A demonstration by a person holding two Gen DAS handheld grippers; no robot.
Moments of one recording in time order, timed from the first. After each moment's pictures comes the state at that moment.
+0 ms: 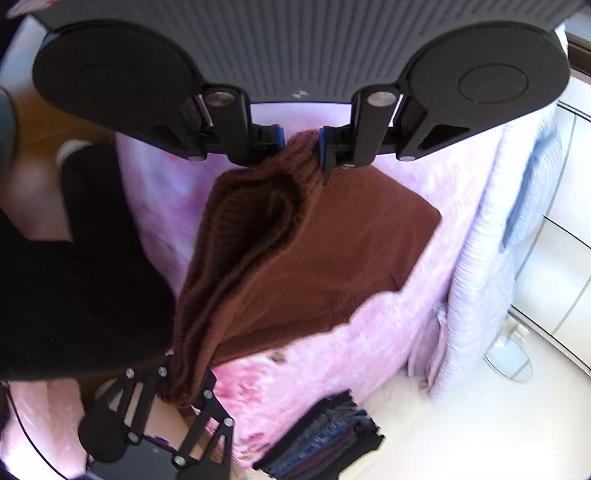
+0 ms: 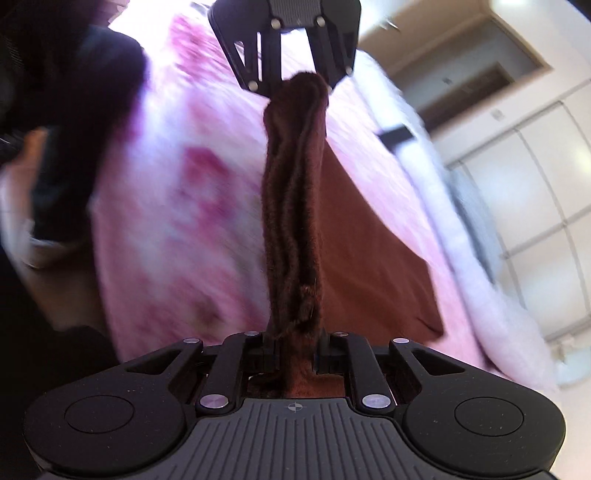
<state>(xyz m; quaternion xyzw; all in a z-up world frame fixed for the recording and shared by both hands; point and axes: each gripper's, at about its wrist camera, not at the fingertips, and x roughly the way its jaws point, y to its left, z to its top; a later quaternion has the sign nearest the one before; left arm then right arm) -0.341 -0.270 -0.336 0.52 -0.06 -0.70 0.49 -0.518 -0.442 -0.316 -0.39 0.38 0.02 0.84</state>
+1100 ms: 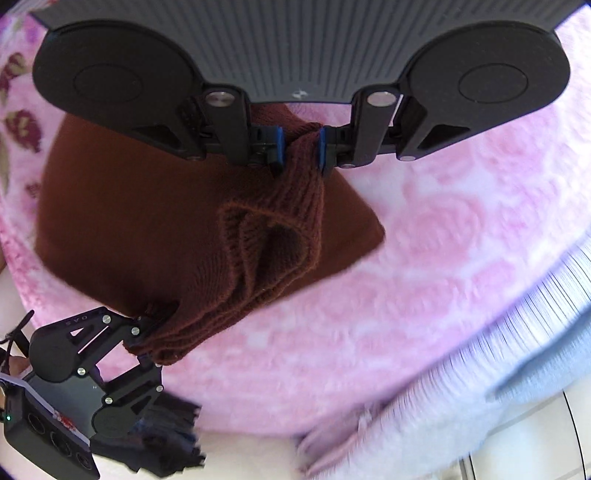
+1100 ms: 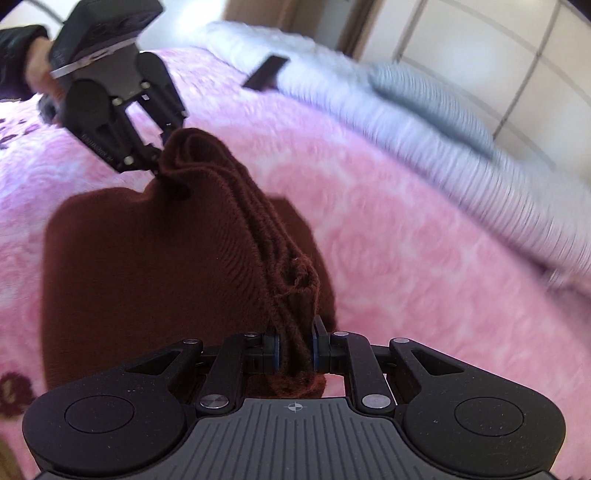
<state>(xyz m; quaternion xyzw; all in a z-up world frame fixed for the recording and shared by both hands) -0.151 -0.576 -0.344 0.37 0.22 -0.72 0.55 -0.339 -0.764 -0.271 -0.12 0.42 -0.05 0.90</state>
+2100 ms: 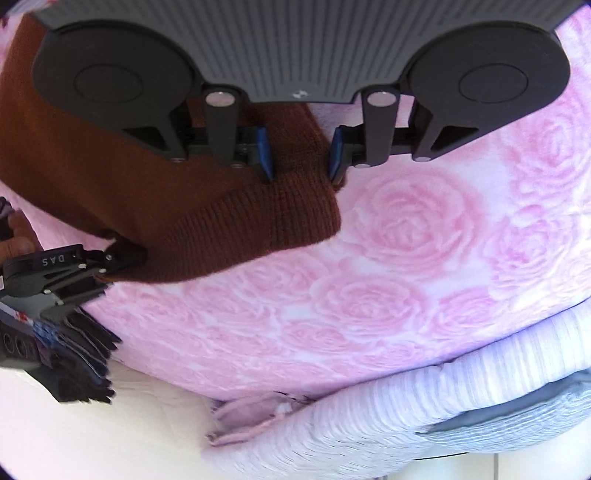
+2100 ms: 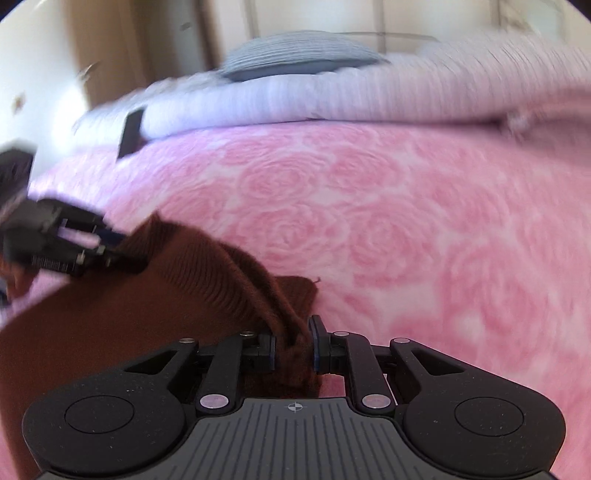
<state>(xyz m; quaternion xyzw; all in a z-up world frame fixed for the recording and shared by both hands) -0.111 -0.634 -0.366 0.24 0.29 -0.68 0.63 -0.341 -0.868 -0.301 0.17 0.34 -0.17 0.91</state>
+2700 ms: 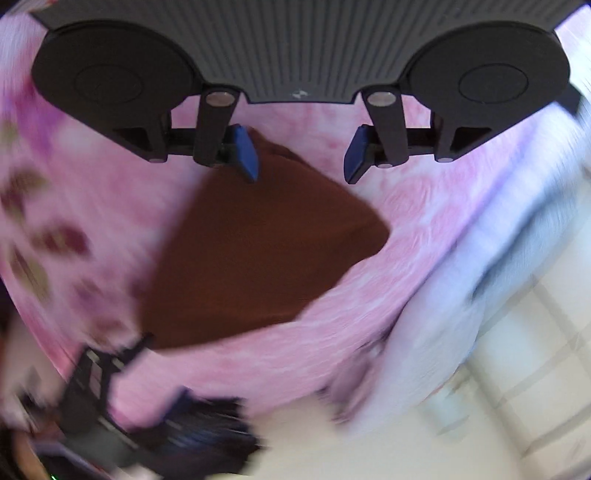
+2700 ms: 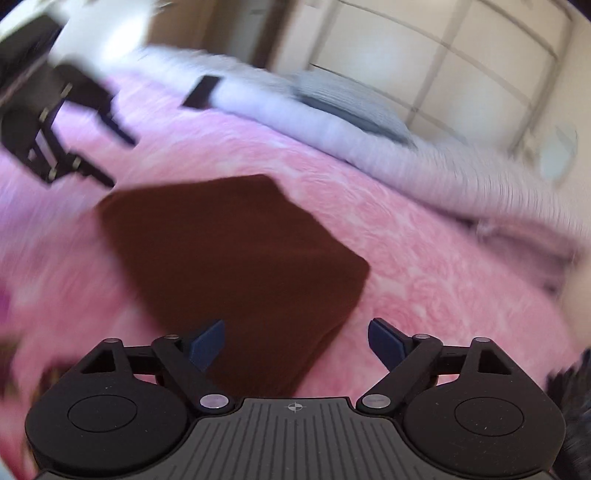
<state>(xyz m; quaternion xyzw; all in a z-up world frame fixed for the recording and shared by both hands) -0.231 -0.430 -0.322 0.44 -0.02 -0.70 0.56 -0.444 -0.645 -0.266 -0.14 0.36 -0.19 0.90</state>
